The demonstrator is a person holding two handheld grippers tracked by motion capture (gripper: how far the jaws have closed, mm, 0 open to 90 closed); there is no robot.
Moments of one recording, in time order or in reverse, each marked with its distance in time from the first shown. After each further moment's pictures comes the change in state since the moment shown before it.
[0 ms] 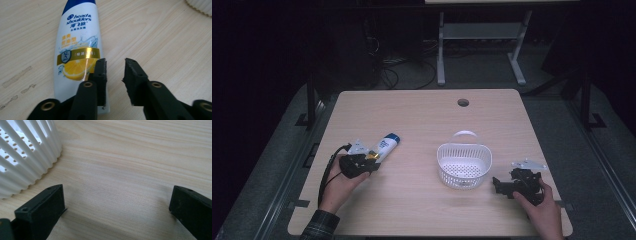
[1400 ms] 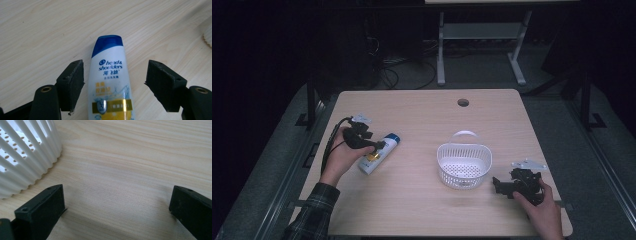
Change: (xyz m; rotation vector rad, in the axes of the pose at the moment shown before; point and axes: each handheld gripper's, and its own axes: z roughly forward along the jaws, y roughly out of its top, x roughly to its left) left arm 0.044 0.068 0.014 0.044 0.006 -0.060; right arm 0.000 0.000 0.000 0.000 0.000 0.000
